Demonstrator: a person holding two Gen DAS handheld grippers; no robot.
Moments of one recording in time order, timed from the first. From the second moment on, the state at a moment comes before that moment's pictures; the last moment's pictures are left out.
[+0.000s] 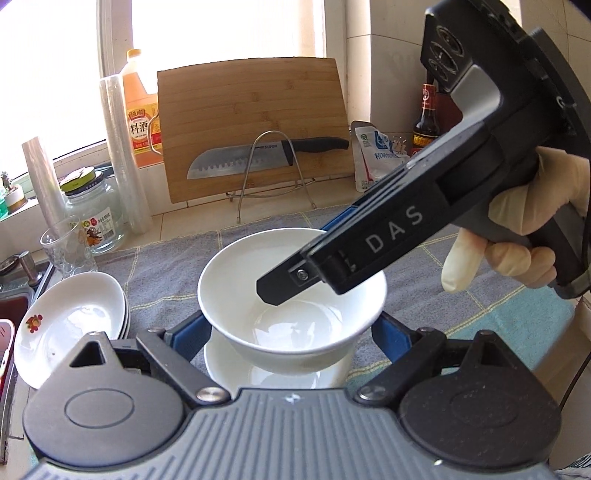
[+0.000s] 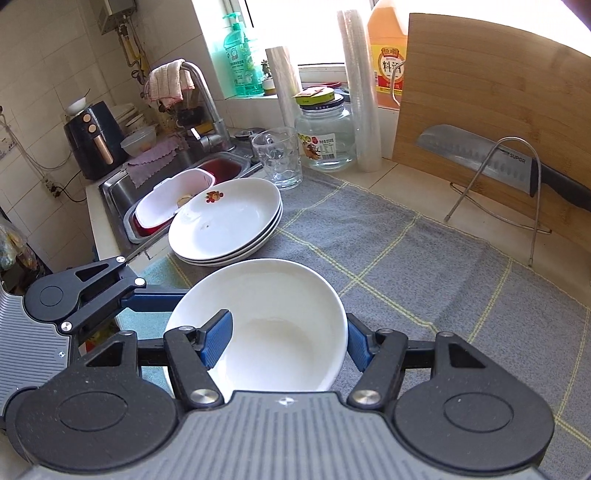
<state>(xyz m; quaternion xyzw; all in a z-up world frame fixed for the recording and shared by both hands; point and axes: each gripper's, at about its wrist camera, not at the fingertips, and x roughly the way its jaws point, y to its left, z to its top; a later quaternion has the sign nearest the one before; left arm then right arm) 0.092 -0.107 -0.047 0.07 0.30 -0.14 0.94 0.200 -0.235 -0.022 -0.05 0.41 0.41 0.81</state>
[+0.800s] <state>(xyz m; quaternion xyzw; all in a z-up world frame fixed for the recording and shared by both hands) 0.099 -0.099 -0.063 0.06 0.34 -0.16 0.93 0.201 -0.220 -0.043 -0.06 0.44 0.41 0.80</state>
